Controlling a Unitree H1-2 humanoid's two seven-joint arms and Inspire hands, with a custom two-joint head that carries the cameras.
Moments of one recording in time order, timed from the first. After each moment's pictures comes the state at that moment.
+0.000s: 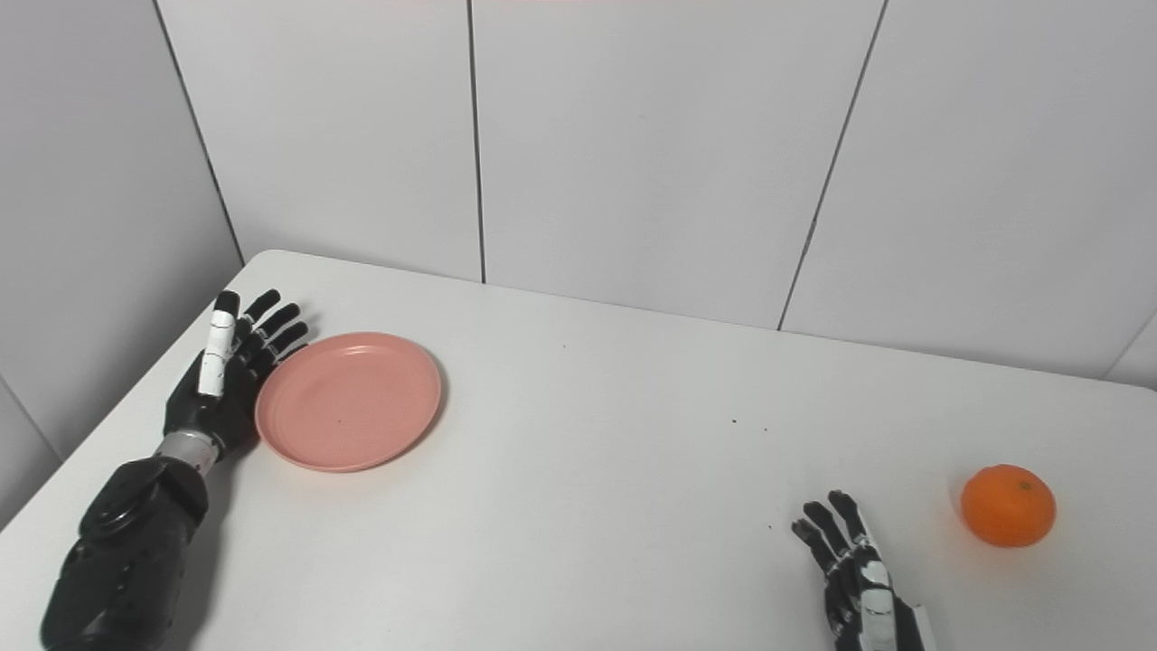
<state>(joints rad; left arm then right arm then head) -0.33 0.31 0.36 0.33 -0.47 0.18 -0.19 0.13 -0.03 -0.02 -0.14 0.21 -0.06 0.18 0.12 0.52</state>
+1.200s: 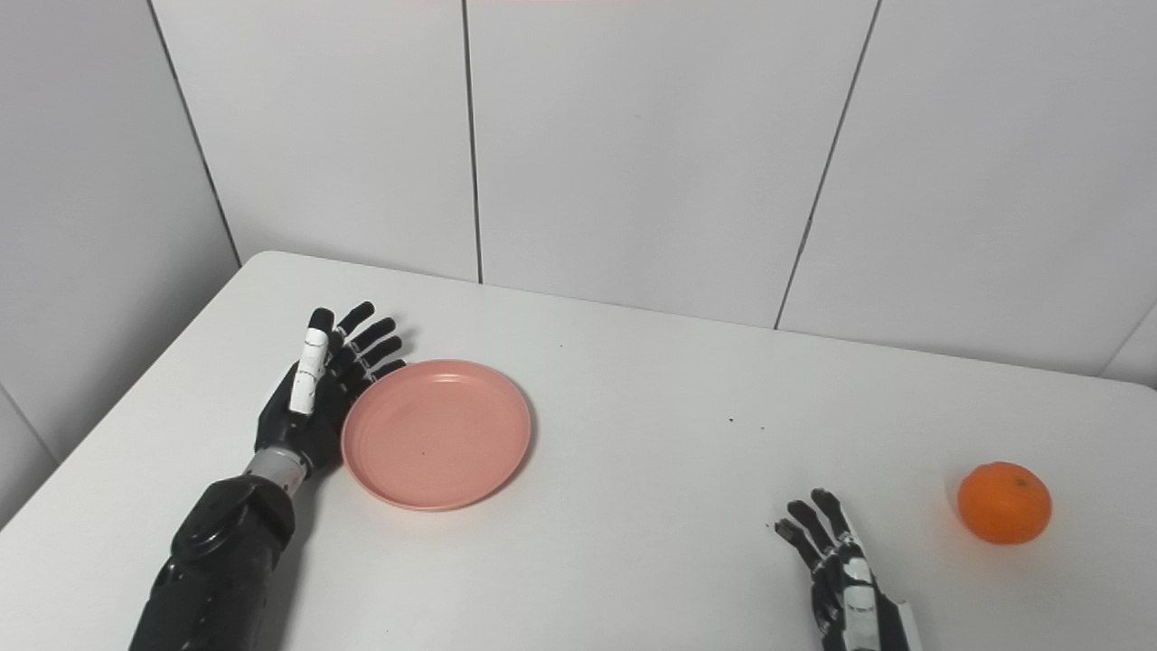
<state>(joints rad) -0.32 0.15 0.25 0.23 -0.43 0.19 -0.14 0.14 -0.02 0.01 -0.15 0.19 -0.06 0.16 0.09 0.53</state>
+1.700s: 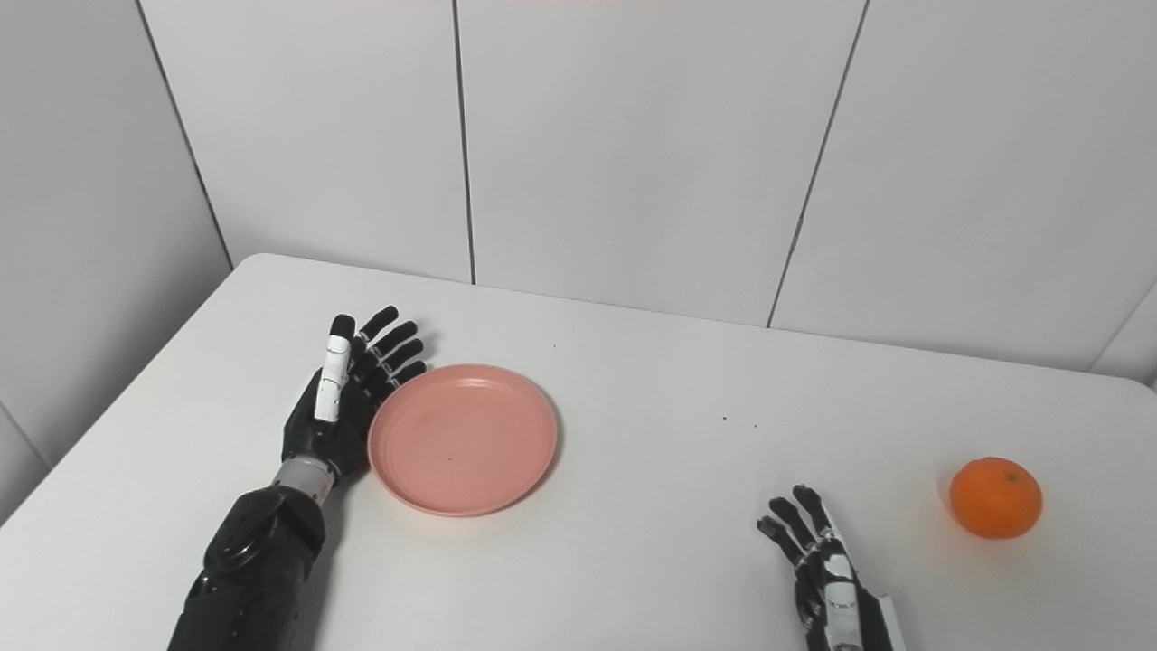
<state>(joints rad) -0.32 0.09 0.23 0.22 -0.41 0.17 -0.11 0.14 -0.02 0.03 -0.16 0.18 -0.06 0.16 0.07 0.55</state>
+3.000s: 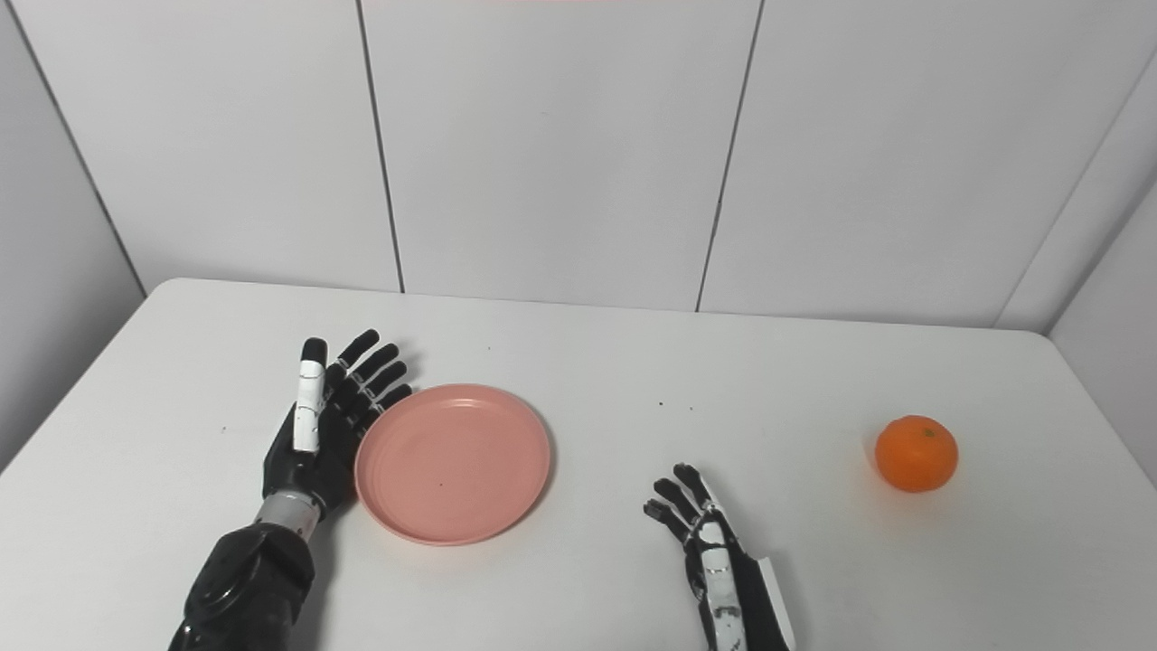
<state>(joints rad) -0.30 -0.01 0.18 0.13 -0.41 0.26 -0.05 0.15 0.06 0.12 -0.18 0.10 -0.04 0.08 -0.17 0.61</state>
